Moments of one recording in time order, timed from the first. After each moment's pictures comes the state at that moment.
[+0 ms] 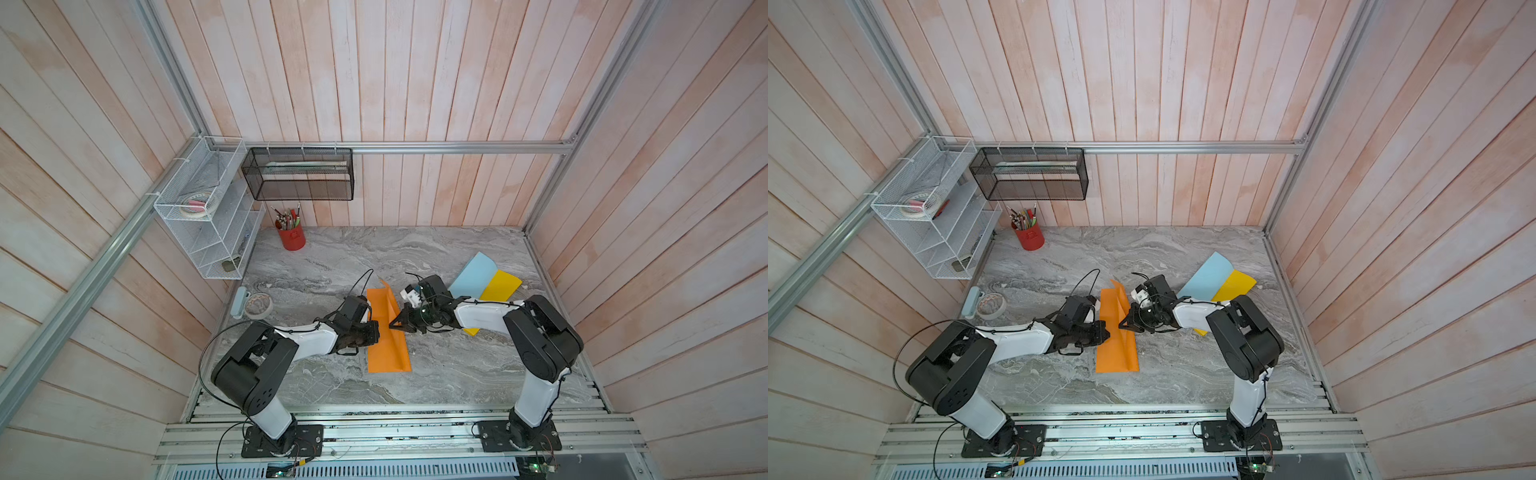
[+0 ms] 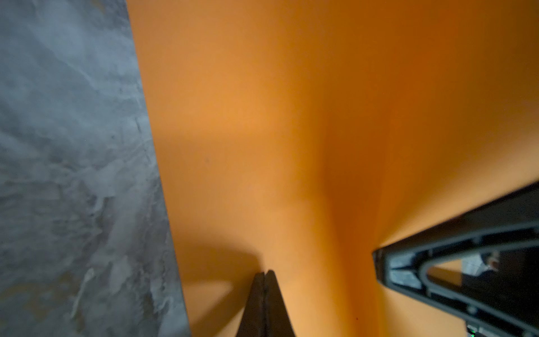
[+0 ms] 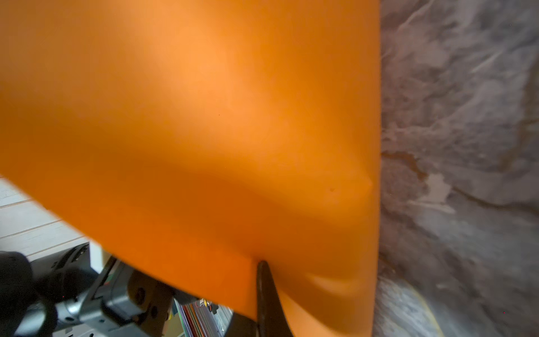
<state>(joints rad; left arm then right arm) -0.59 1.64 0.71 0.00 0.28 -0.65 0.62 1.85 0.97 0.01 -0.72 0.86</state>
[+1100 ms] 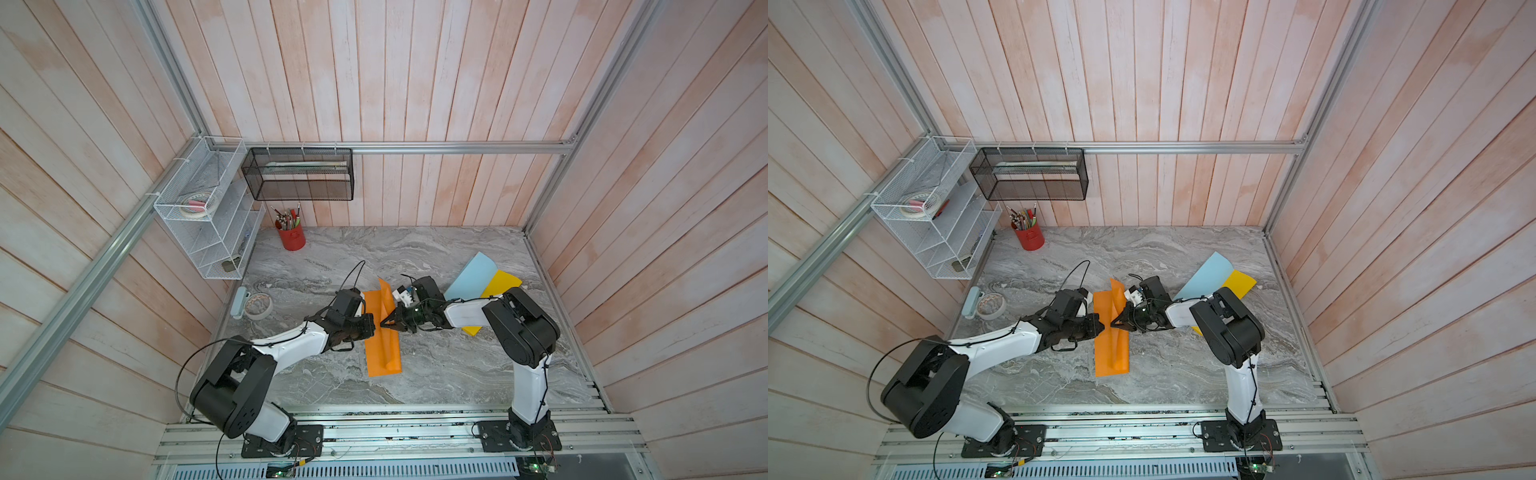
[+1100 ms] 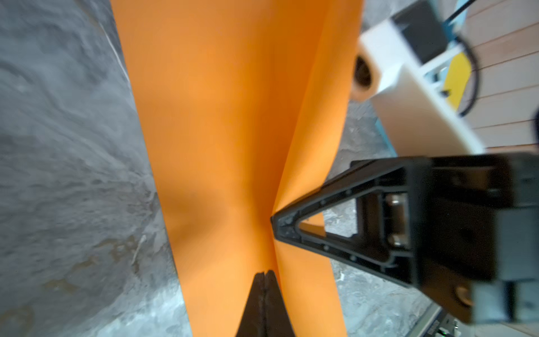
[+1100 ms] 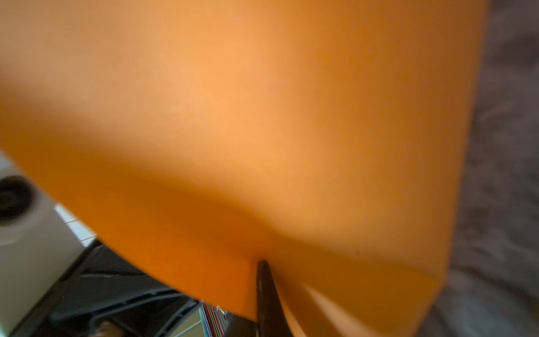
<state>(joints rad) -0.54 1.46 0.73 -0.12 0.25 -0.67 0.63 2.00 1.02 0.19 -0.81 0.94</state>
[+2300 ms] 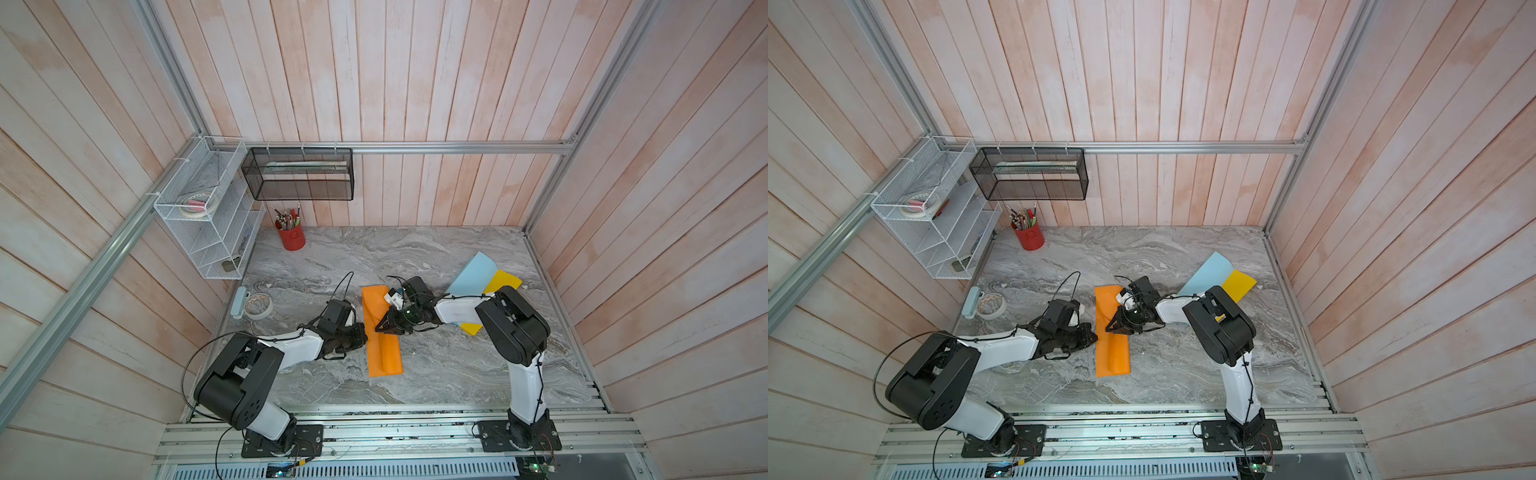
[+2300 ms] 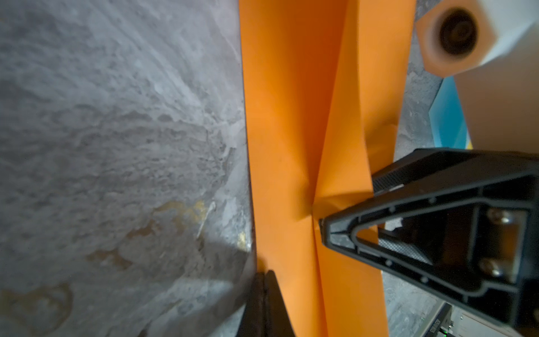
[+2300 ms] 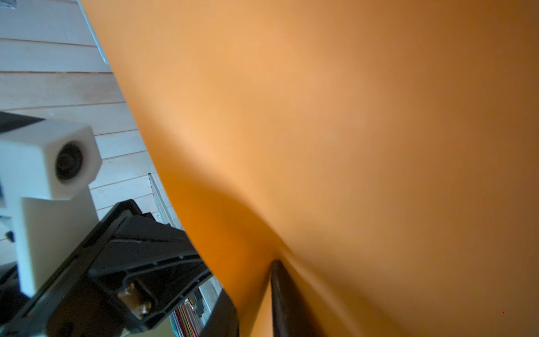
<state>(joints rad) -0.49 1.54 0.59 0.01 0.33 -0.70 0.68 2.05 1.13 -0.02 -0.76 0.78</state>
